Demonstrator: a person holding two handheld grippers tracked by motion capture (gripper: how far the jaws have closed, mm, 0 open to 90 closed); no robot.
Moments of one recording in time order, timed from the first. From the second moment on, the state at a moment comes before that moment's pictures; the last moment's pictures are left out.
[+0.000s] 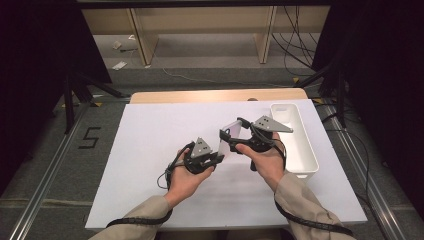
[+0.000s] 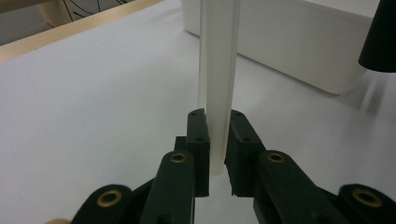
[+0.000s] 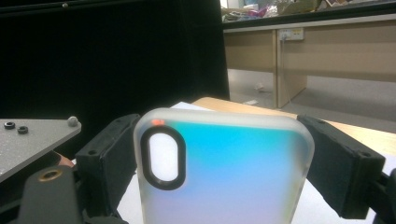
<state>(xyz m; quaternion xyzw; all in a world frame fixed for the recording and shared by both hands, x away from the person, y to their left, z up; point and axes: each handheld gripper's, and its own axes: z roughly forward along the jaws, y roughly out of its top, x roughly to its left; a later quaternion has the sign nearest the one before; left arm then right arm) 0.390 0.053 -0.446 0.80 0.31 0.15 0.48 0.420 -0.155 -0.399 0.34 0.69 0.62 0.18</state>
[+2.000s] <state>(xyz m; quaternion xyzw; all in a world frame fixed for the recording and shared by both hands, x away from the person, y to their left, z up) 0.370 0.124 -0.428 0.80 0.26 0.17 0.51 0.417 -0.196 -0.375 0.33 0.67 0.63 0.22</state>
